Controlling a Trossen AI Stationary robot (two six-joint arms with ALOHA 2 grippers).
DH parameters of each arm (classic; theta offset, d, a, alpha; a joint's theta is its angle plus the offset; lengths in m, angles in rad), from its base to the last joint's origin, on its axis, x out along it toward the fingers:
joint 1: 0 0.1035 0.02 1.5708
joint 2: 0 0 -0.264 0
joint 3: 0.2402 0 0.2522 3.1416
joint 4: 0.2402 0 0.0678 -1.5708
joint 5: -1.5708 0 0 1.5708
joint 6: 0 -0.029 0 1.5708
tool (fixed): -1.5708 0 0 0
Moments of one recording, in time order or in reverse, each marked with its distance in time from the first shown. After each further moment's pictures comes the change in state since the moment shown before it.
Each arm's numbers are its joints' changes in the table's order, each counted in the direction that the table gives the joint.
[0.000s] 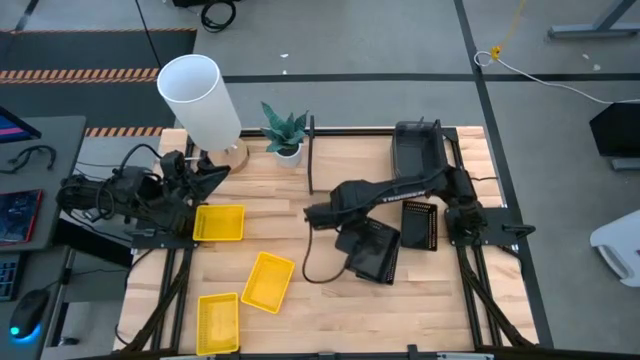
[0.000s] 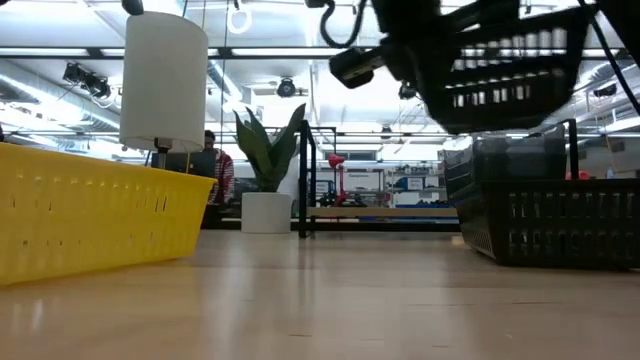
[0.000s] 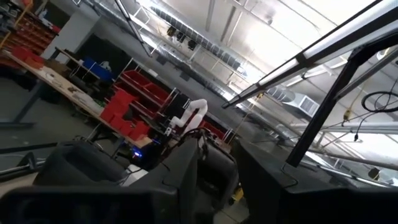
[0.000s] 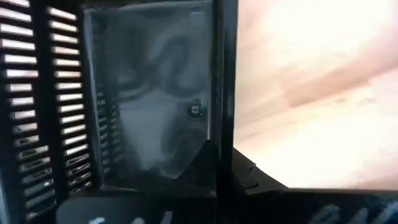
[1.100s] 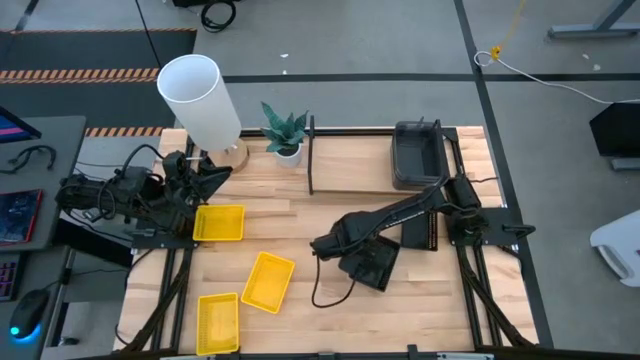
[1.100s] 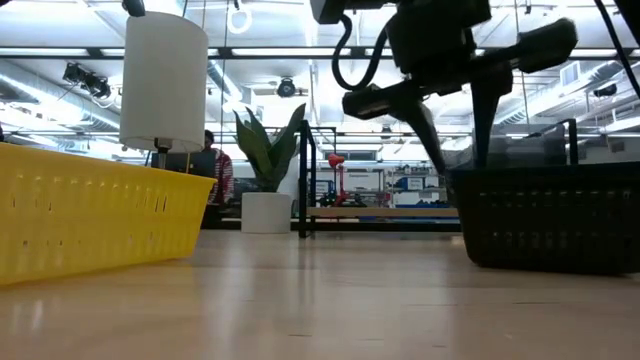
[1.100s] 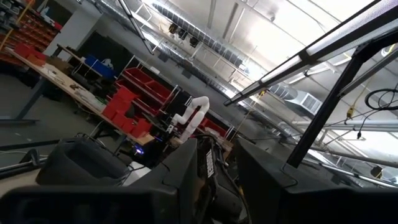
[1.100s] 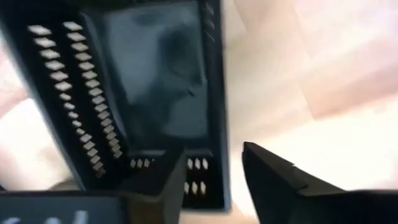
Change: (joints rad) left arm 0.000 -0.011 0.000 0.002 0.000 0.005; right arm 0.126 -0.003 -0.218 -0.207 0.163 -0.198
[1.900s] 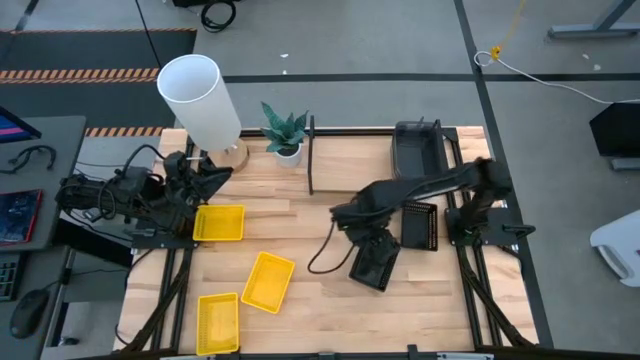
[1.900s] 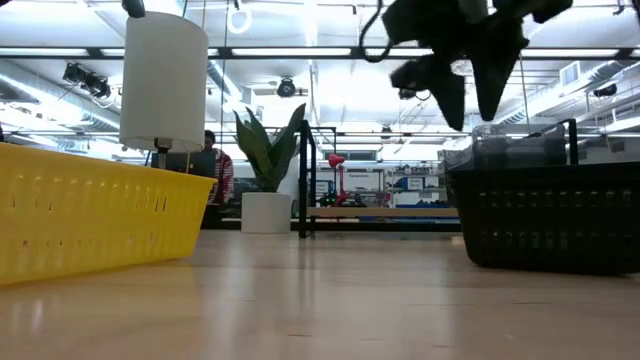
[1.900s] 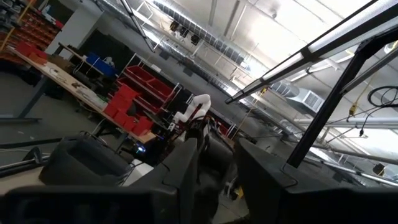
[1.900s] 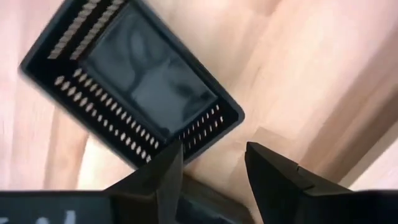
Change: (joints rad) left arm 0.000 0.000 0.000 0.016 0.000 -0.001; right arm -0.105 0.288 -0.178 -0.035 -0.057 -0.540
